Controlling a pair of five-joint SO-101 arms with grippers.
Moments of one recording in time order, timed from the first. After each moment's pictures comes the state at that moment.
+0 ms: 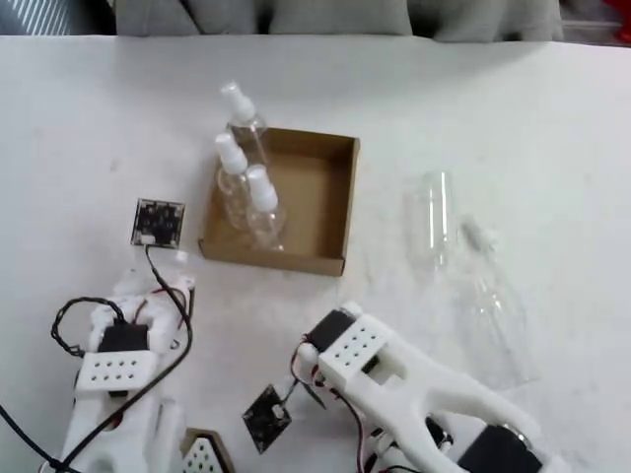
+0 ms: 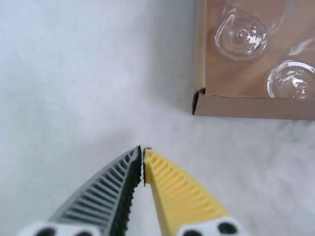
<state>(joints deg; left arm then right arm) -9.1 -54.6 84.3 32.0 -7.3 -49.8 -23.4 64.0 81.6 79.4</state>
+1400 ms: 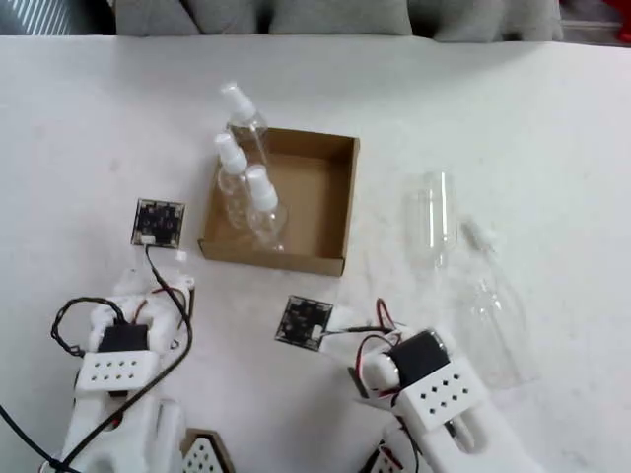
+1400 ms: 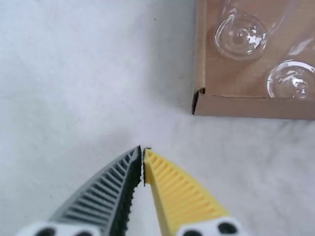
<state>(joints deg) -9.1 -54.6 84.3 32.0 -7.3 -33.0 -62.0 71.6 78.8 45.1</state>
